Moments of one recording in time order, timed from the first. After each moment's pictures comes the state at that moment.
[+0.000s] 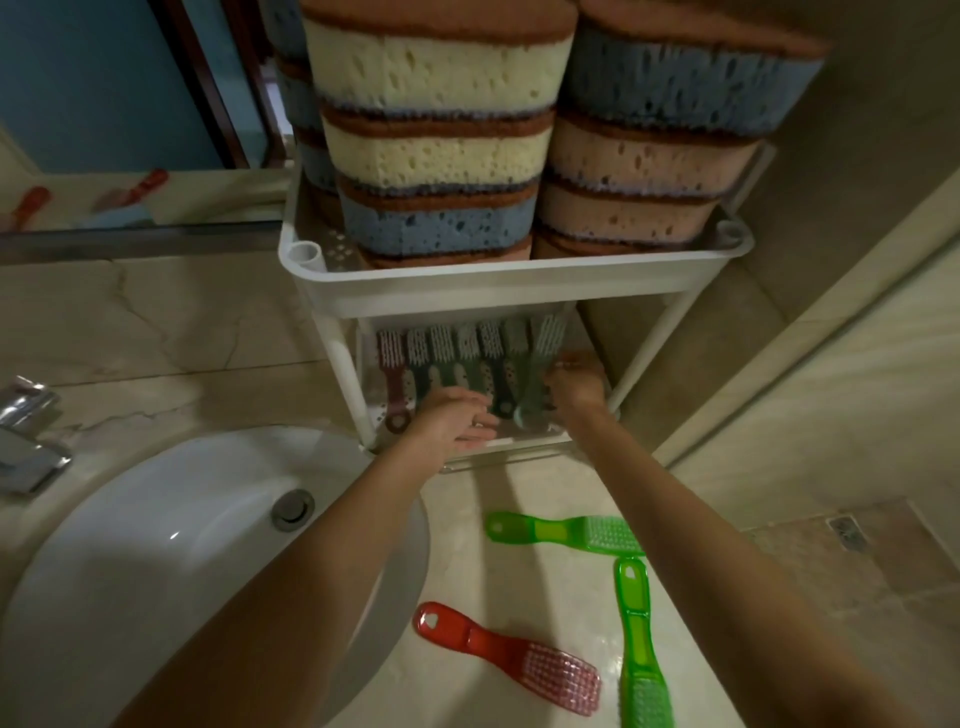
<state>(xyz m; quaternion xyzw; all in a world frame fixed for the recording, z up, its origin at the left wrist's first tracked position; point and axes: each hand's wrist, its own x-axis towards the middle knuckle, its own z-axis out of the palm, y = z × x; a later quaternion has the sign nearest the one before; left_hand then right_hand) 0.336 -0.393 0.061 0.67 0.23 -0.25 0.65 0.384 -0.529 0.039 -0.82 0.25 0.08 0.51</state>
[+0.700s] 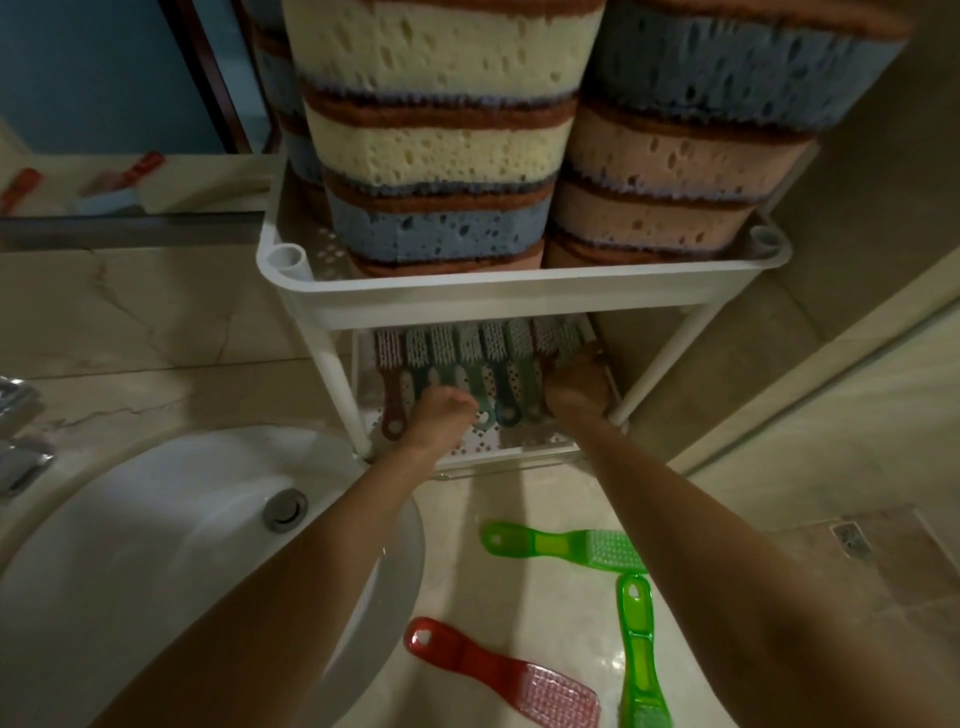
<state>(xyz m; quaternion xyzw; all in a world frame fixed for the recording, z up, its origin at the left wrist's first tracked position) 0.353 -0.389 0.036 0.79 0.19 -0.17 0.55 0.414 -0.529 0.015 -0.94 0.23 0.06 0.24</state>
